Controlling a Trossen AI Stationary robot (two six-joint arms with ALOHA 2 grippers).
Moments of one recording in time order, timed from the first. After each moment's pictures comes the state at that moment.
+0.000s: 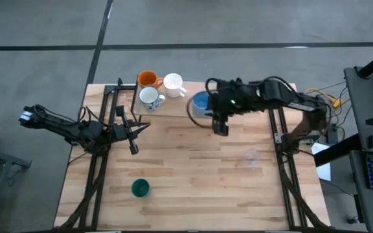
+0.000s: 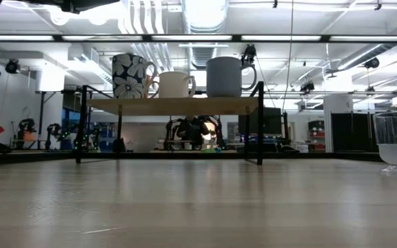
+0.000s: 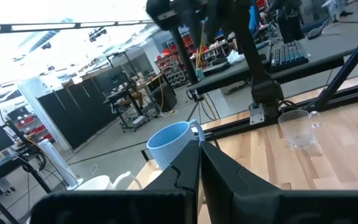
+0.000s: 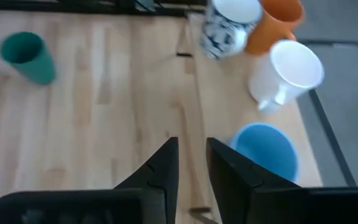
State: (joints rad) left arm -0.29 0.63 0.47 0.28 -0.61 0.47; right arm 0.02 1.63 2.02 -1.19 0.19 -0.03
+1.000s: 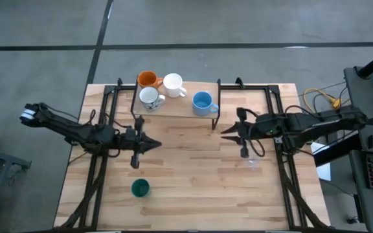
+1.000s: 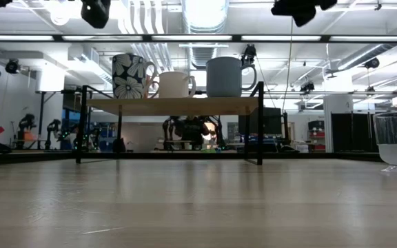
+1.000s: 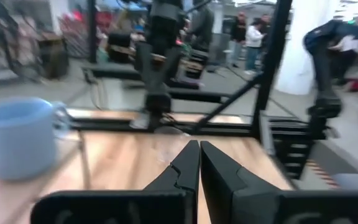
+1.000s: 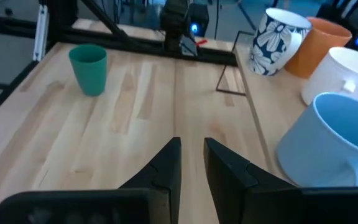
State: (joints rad) left arm -0.30 0.84 0.55 0.31 -0.26 -0.09; right arm 0.16 0.96 0.83 -0.28 0.18 -0.09
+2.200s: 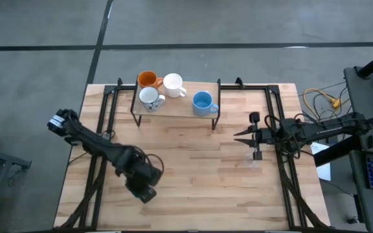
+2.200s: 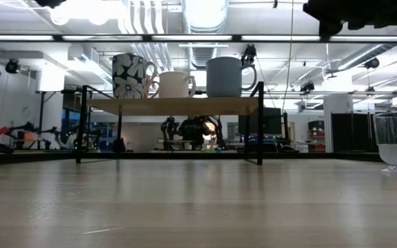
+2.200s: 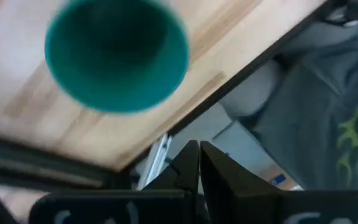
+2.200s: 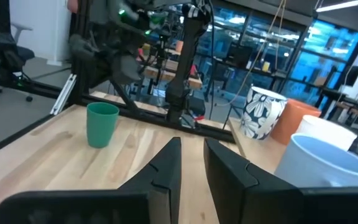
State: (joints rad) left arm -0.49 1.52 1.30 -1.04 0.48 -1.38; right arm 0.16 0.56 0.32 0.26 0.09 -0.27
